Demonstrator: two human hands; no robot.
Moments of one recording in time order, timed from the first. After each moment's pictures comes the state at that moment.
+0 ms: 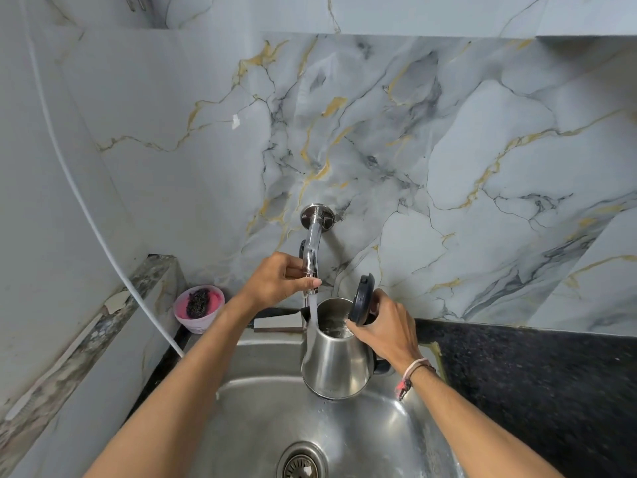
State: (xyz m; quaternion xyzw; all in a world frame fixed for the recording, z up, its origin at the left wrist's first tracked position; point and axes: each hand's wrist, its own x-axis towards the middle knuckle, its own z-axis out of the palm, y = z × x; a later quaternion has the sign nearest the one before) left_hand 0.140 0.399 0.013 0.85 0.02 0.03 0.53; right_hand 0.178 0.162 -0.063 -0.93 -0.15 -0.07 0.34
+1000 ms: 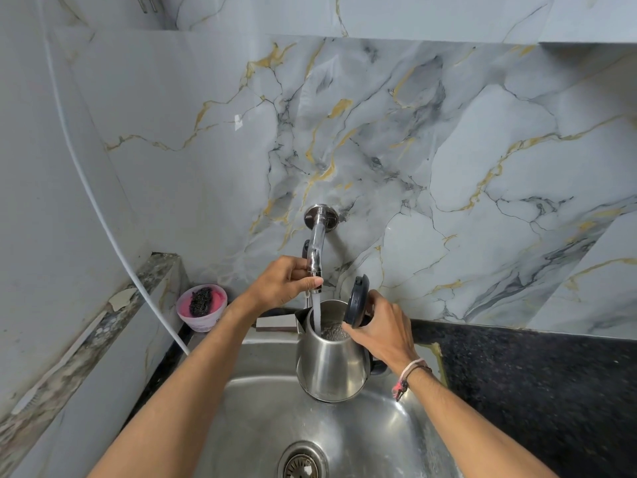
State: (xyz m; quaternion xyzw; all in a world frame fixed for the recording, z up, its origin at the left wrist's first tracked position) left_hand 0.140 0.400 0.002 0.83 -0.01 0.01 0.55; right_hand 0.169 0.171 -0.057 -0.92 -0.19 -0.06 0.34
